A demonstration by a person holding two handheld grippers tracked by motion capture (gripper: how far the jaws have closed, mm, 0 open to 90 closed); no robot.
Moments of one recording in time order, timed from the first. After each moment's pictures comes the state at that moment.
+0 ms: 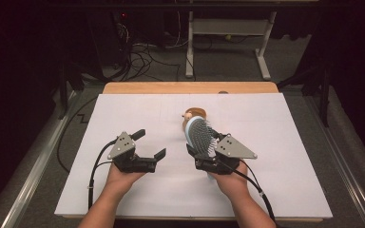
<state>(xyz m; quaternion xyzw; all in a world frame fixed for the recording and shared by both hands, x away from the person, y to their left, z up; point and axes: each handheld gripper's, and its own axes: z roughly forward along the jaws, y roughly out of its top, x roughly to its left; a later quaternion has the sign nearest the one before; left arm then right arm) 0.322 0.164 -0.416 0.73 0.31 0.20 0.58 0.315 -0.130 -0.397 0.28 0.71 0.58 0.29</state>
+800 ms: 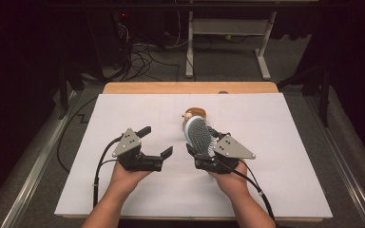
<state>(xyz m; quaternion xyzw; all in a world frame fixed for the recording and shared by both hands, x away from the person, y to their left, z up) 0.317 0.146 -0.394 0.73 0.31 0.19 0.58 0.317 -0.129 -0.399 0.27 0.71 0.57 0.30</state>
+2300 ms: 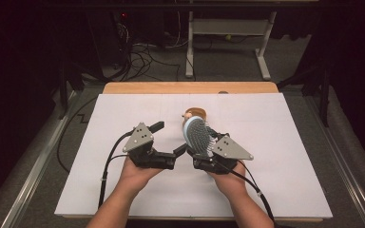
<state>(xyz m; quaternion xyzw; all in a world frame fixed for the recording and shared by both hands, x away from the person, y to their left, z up) 0.314 0.114 -0.364 0.73 0.28 0.18 0.60 0.317 -0.125 -0.401 0.27 0.71 0.57 0.31</state>
